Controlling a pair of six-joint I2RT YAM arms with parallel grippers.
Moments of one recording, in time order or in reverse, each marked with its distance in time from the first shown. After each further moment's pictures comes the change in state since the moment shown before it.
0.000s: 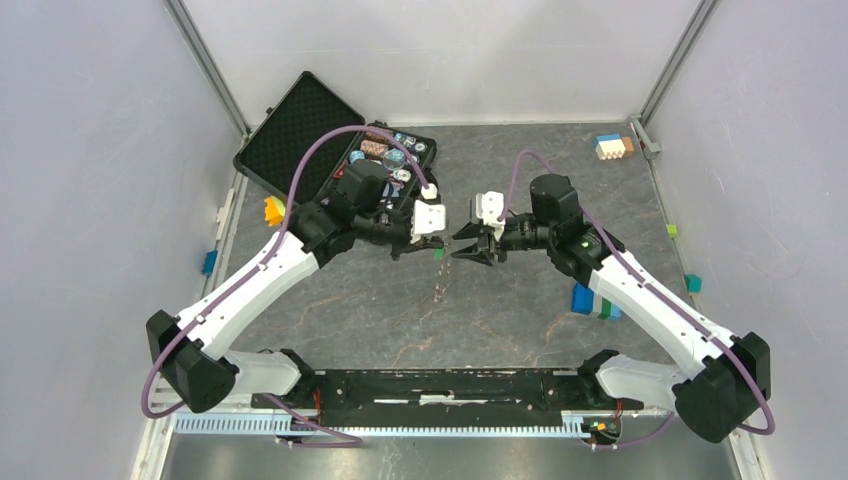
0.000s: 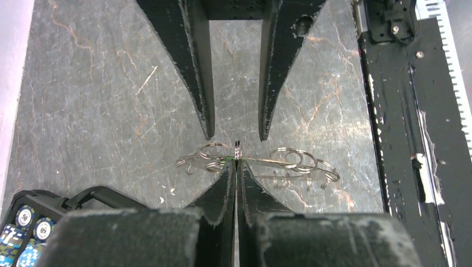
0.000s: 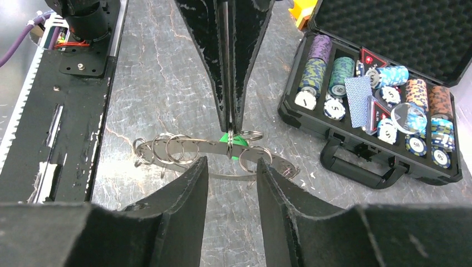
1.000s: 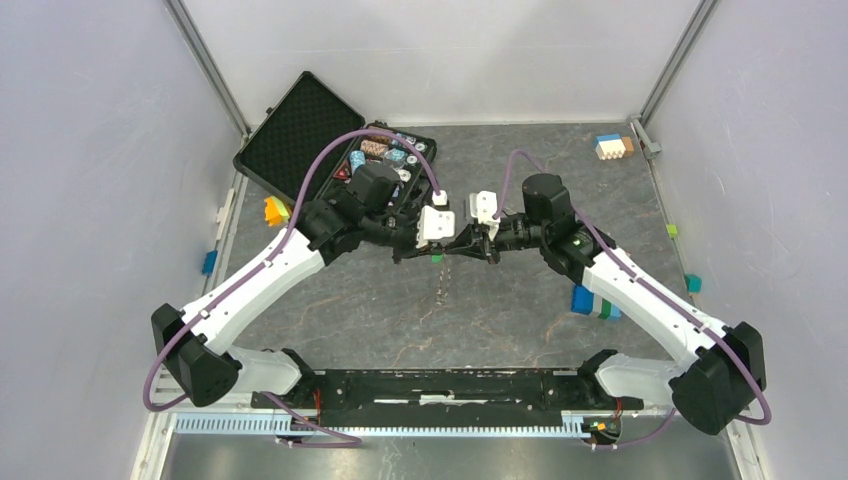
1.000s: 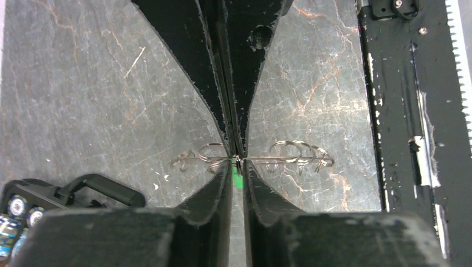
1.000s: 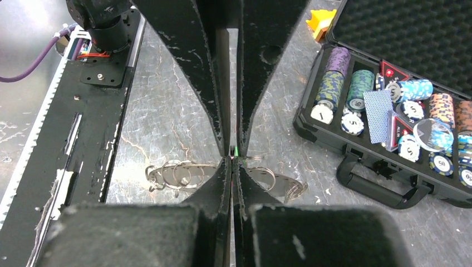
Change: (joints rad) left arm -0.043 0.036 0.048 -0.114 -0.079 0.042; right arm 0.032 0.045 0.006 0.051 -0.044 0.047
